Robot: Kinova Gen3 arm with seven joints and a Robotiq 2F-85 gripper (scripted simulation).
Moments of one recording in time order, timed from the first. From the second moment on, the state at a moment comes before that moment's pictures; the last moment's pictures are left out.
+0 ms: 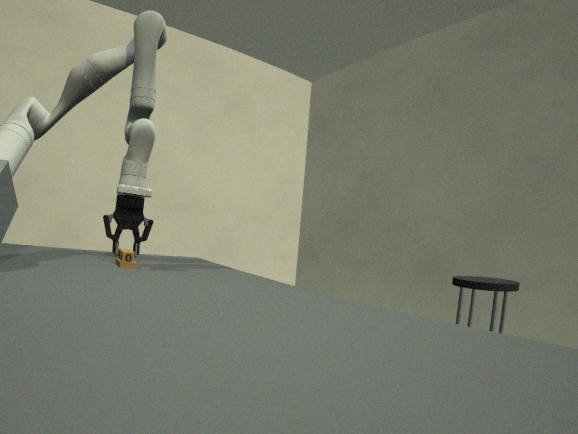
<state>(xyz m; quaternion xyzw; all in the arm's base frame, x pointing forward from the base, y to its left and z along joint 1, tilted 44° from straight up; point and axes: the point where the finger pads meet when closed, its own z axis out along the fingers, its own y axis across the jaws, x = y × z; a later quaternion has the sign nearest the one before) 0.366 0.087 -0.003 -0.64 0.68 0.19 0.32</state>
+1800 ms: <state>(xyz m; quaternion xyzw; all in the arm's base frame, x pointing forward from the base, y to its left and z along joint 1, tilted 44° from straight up) 0.366 0.090 -0.005 -0.64 0.67 0.19 0.32</state>
